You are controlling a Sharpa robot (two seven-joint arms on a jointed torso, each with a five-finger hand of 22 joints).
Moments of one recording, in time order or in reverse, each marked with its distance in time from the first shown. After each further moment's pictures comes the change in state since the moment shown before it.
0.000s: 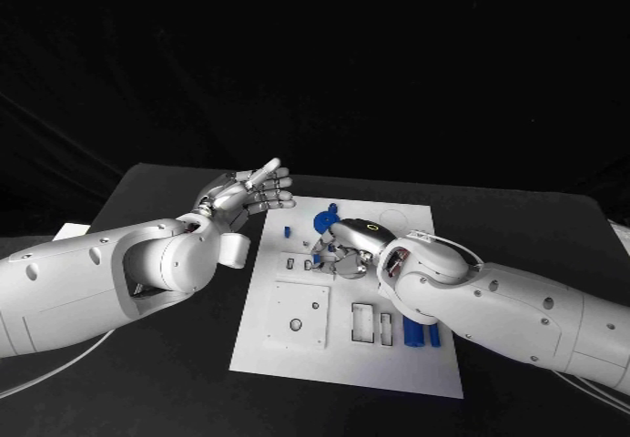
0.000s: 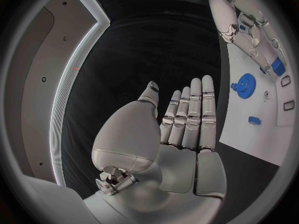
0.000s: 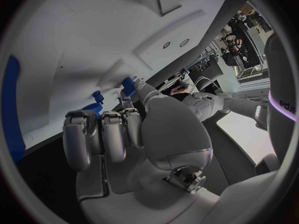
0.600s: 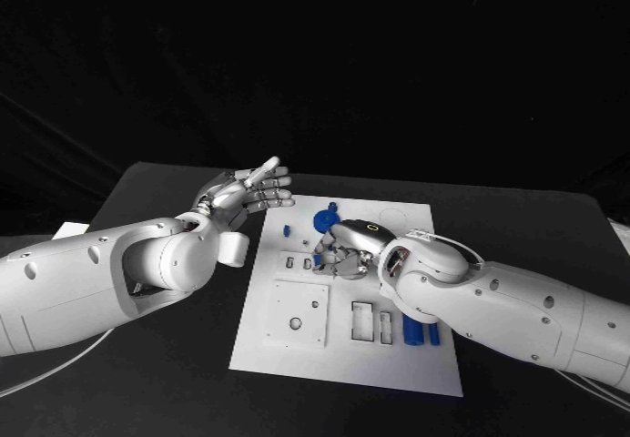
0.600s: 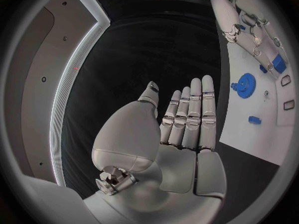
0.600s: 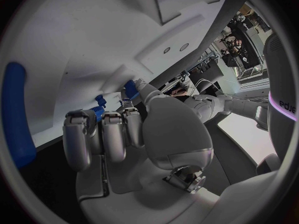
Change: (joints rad) left arm 0.000 0.000 0.000 -0.001 0.000 0.001 0.000; left_hand -0.004 0.004 -0.003 -0.003 0.000 0.000 0.000 0.000 0.000 0.000 0.000 0.000 0.000 0.000 0.000 0.000 0.000 0.000 0.000 0.000 0.000 0.000; right arm 0.000 -0.004 -0.001 0.002 -0.004 0.026 -0.008; right_hand -0.023 -0.023 -0.008 0.003 0.000 -0.018 0.010 0.001 -0.009 0.000 0.000 -0.015 0.000 0.000 0.000 0.000 0.001 0.000 0.000 0.000 0.000 0.000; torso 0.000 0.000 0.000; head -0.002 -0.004
